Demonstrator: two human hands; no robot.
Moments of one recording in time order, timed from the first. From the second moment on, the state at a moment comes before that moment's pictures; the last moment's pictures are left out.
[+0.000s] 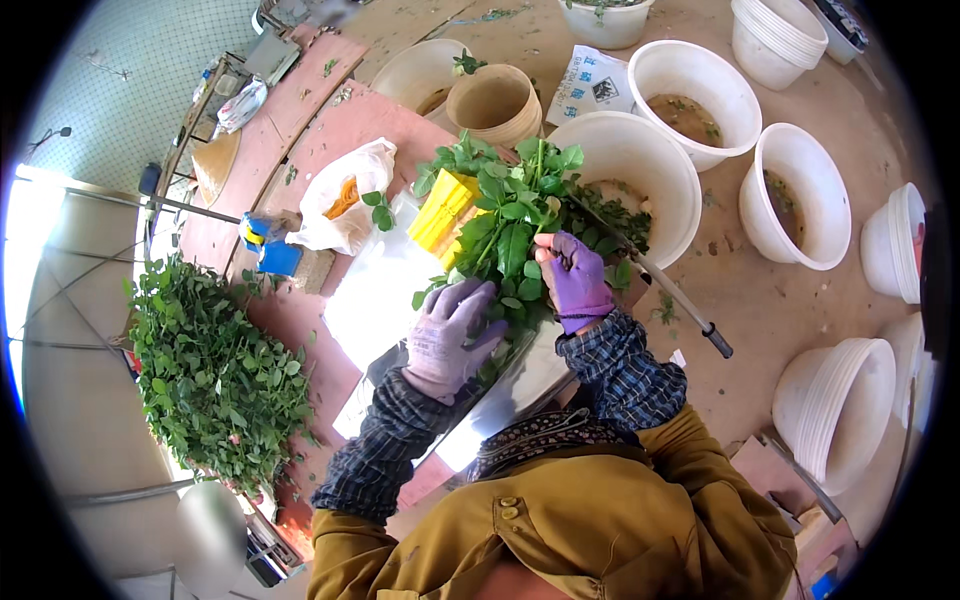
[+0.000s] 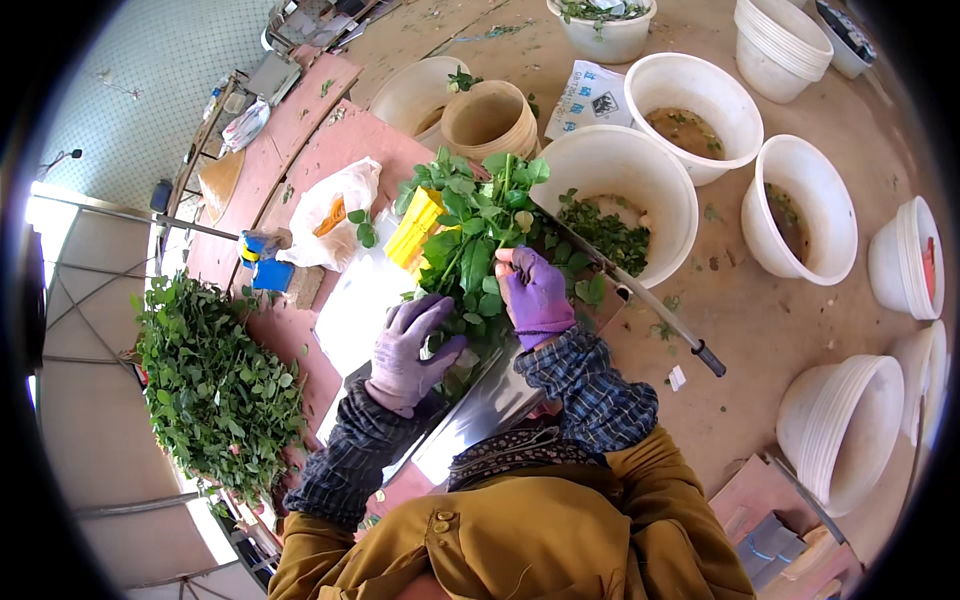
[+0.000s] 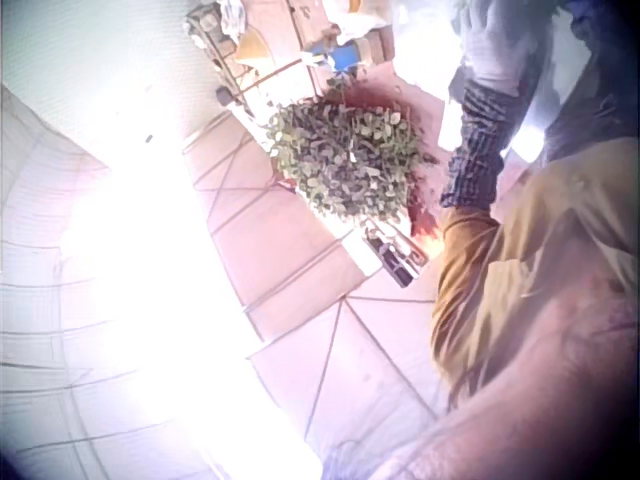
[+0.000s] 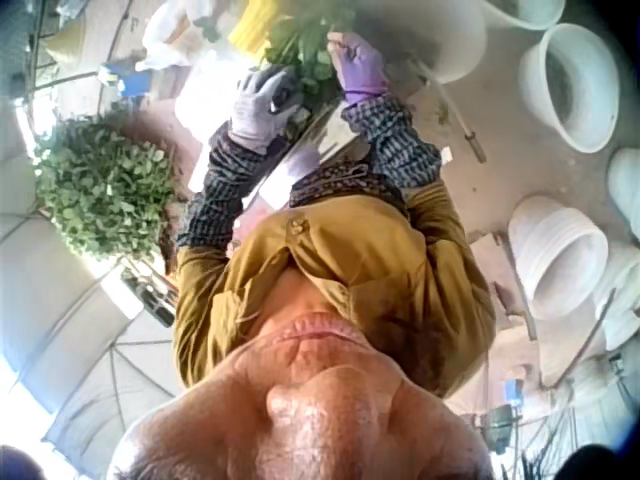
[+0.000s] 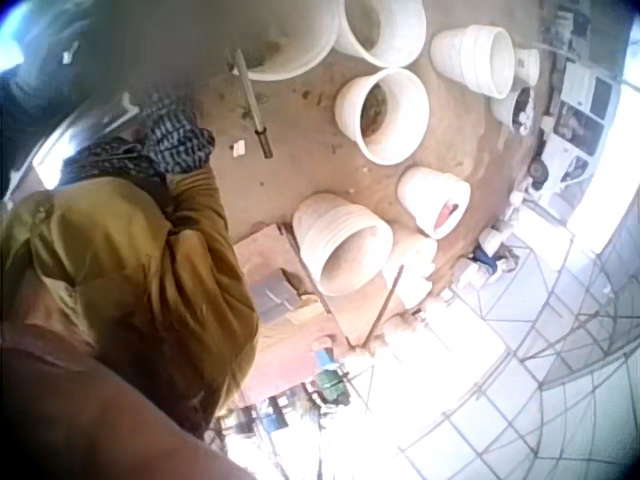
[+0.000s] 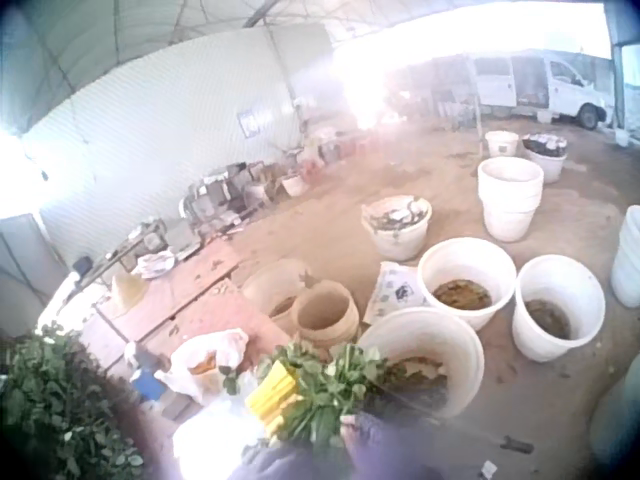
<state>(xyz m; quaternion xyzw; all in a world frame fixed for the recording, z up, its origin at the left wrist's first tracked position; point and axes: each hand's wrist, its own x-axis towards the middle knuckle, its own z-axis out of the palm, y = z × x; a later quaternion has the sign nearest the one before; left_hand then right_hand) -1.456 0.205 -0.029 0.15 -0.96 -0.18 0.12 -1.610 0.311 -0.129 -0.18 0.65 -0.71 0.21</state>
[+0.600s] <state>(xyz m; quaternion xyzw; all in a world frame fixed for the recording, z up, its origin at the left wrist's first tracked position) -1.505 0.218 -0.073 0.34 -0.92 -0.12 0.14 -1.660 0.289 -0.152 -0.32 0.66 -0.67 0.05</state>
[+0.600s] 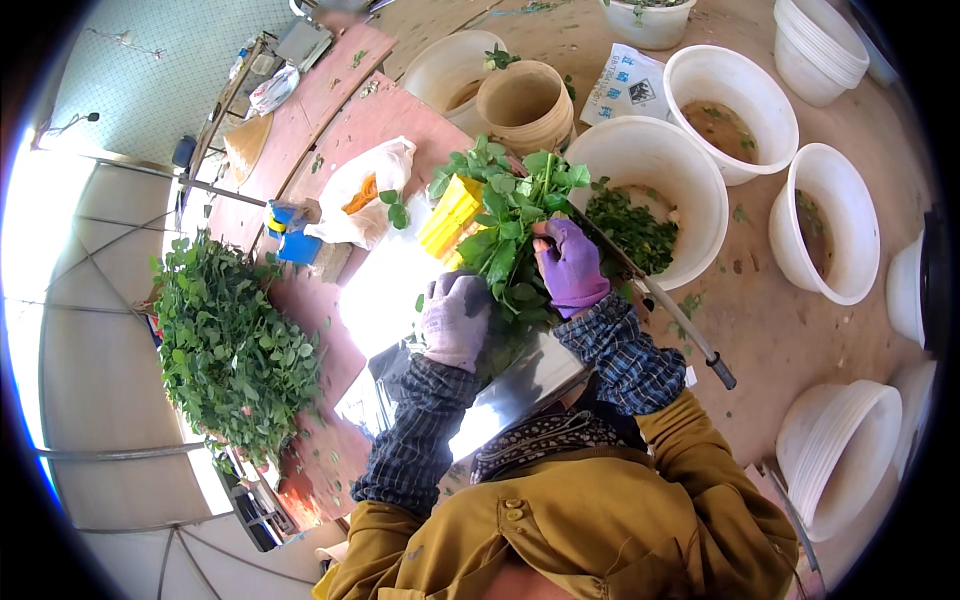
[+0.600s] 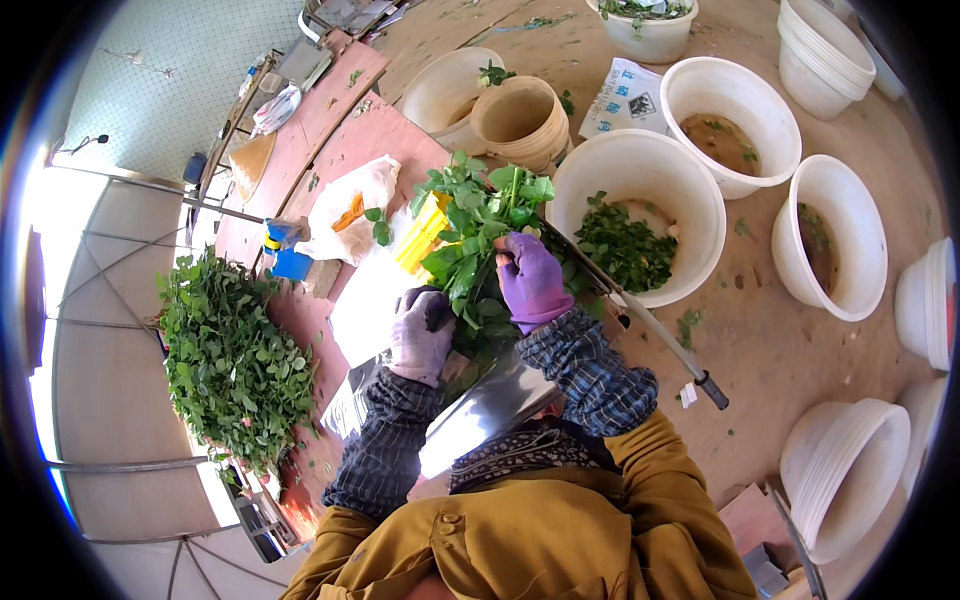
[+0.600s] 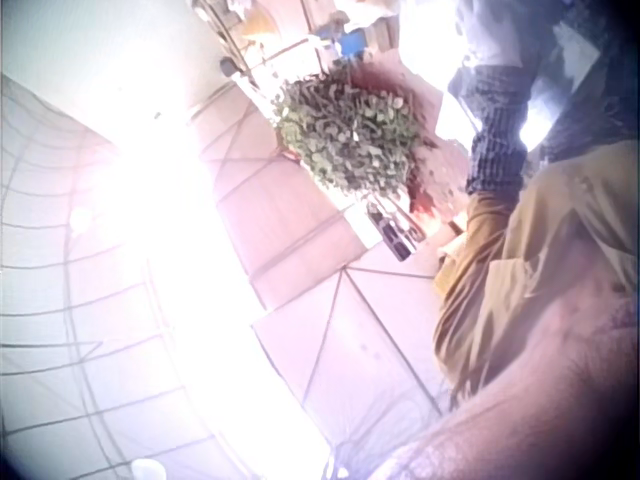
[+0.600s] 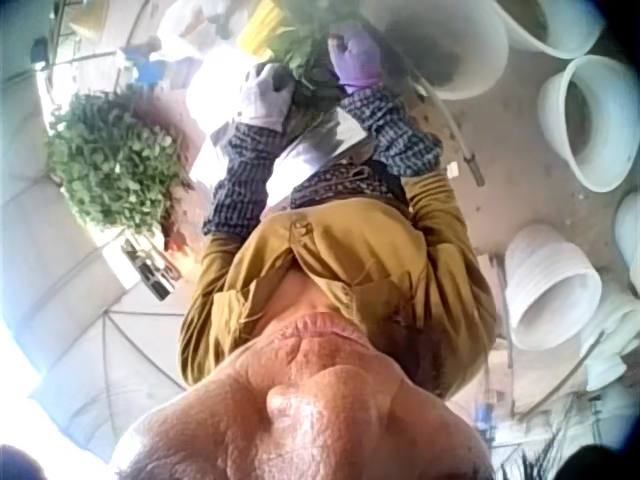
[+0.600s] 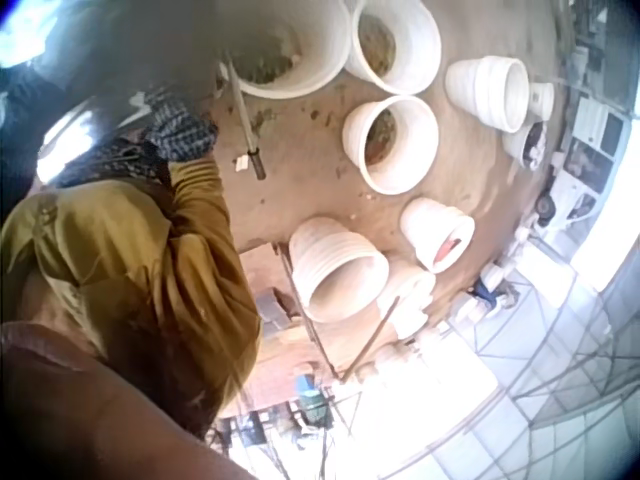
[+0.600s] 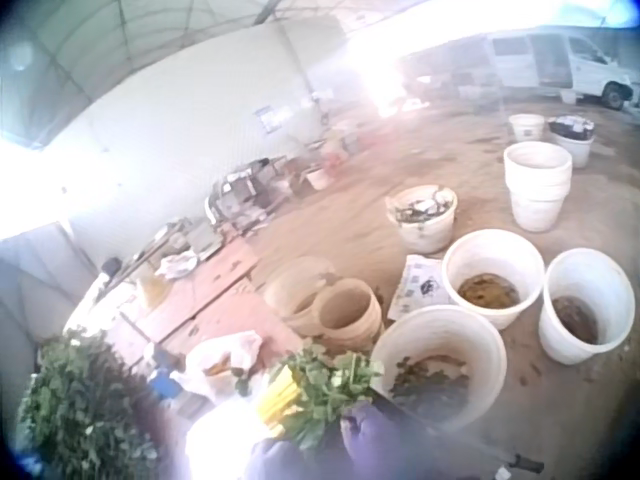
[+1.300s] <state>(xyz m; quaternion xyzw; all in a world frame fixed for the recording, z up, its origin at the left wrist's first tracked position) -1.512 0.206 -0.073 0.40 -0.88 -0.24 0.10 -1.746 0.219 -0.076 -0.76 0.61 -0.05 0.21</state>
